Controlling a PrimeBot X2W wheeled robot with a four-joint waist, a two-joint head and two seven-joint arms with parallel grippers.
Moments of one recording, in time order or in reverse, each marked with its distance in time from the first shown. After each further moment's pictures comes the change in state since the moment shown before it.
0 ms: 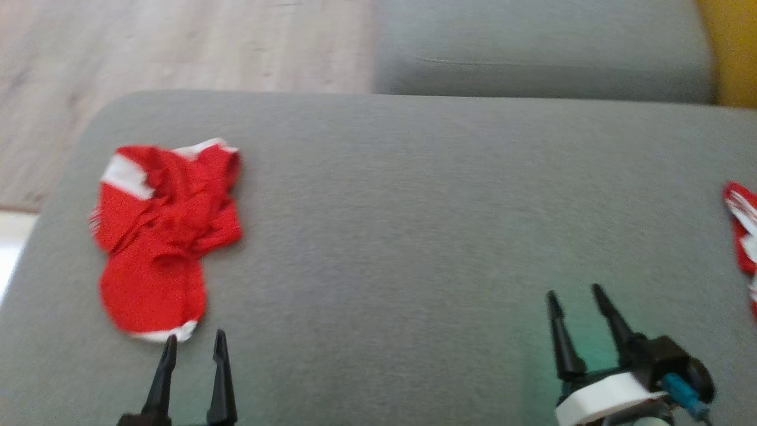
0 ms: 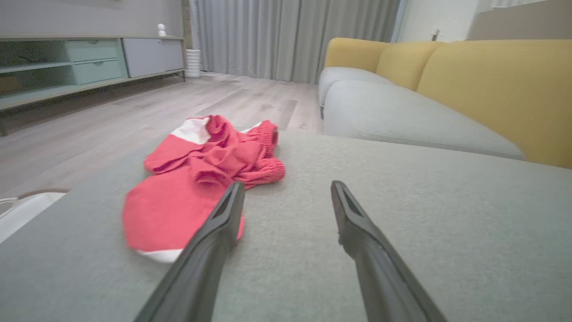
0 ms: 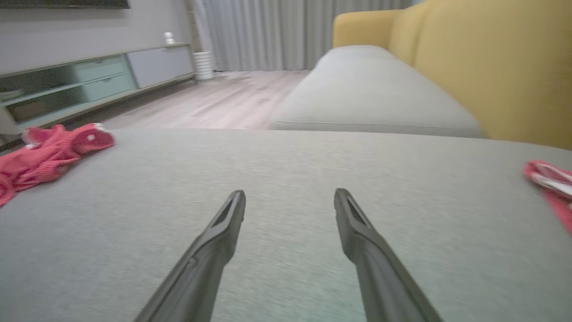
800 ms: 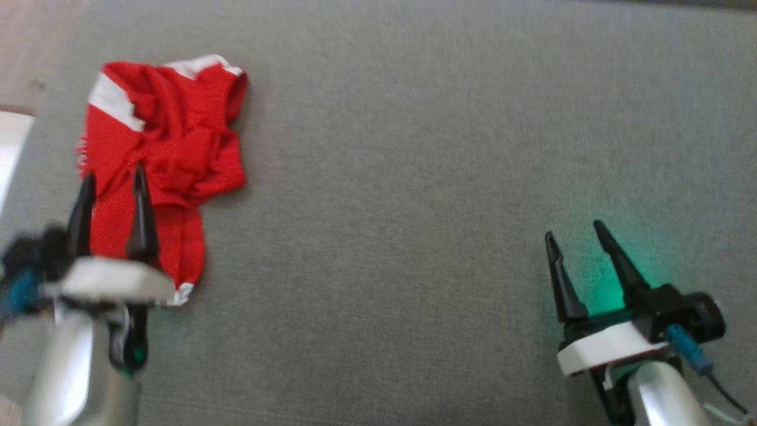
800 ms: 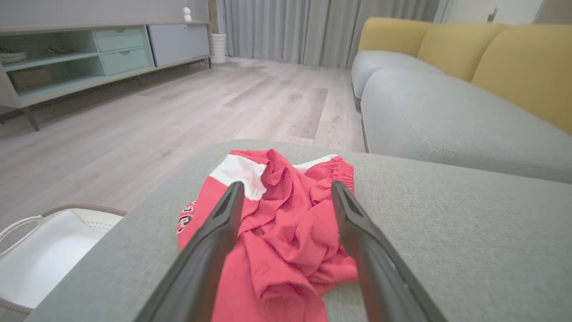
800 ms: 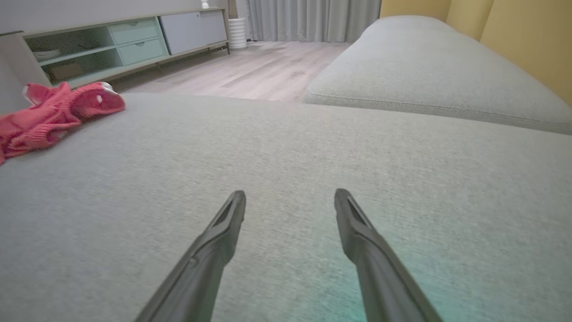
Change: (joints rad) left arm -0.432 0.135 0.084 0.141 -0.157 -0.093 0.128; right arm -0.117 -0.012 0.020 -0.053 -0.076 0.000 0.000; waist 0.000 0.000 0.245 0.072
